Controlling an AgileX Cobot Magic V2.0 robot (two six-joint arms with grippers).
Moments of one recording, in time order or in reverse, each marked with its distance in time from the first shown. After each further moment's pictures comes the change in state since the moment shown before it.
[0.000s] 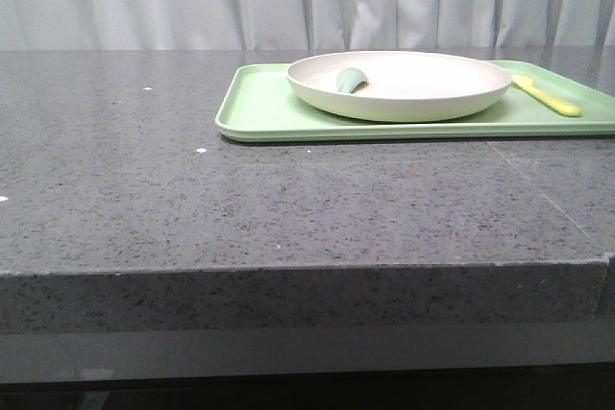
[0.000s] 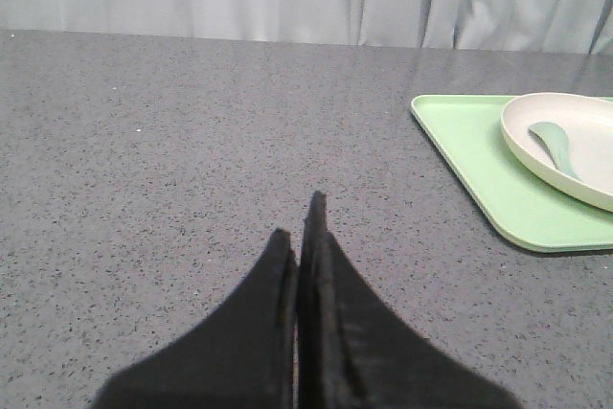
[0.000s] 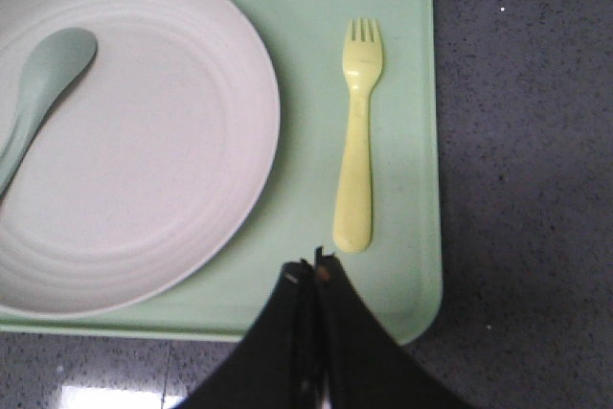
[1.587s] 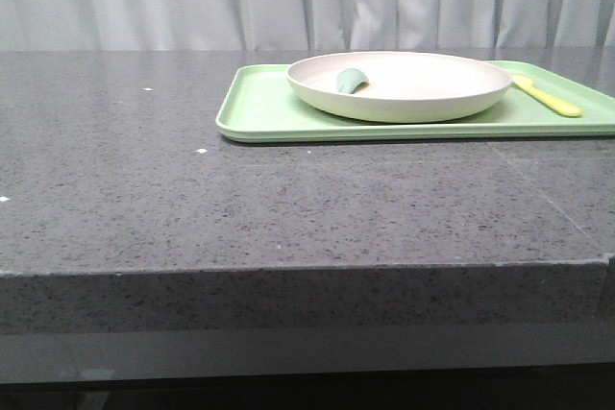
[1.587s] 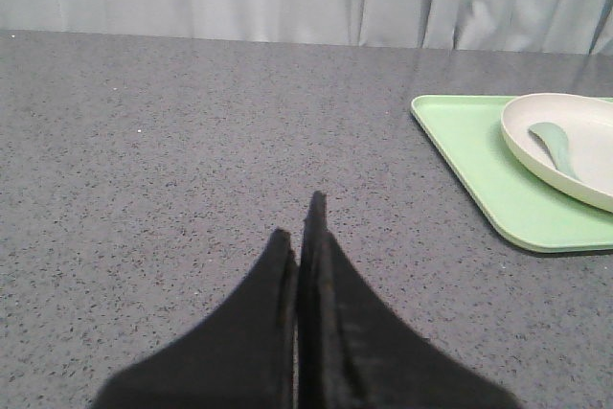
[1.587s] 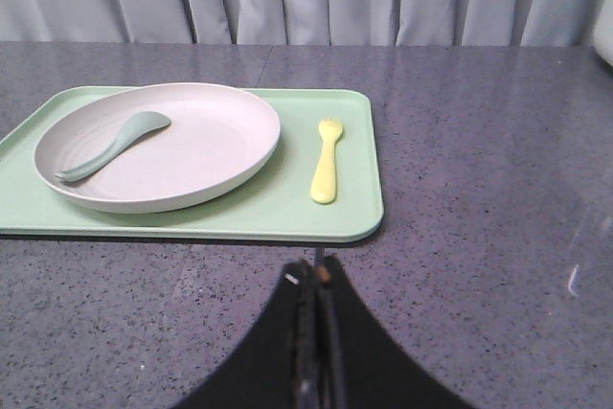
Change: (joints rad) left arm 0.000 0.000 0.000 0.000 0.000 0.000; right arm 0.000 -1.166 0.976 0.000 -0.452 -0.031
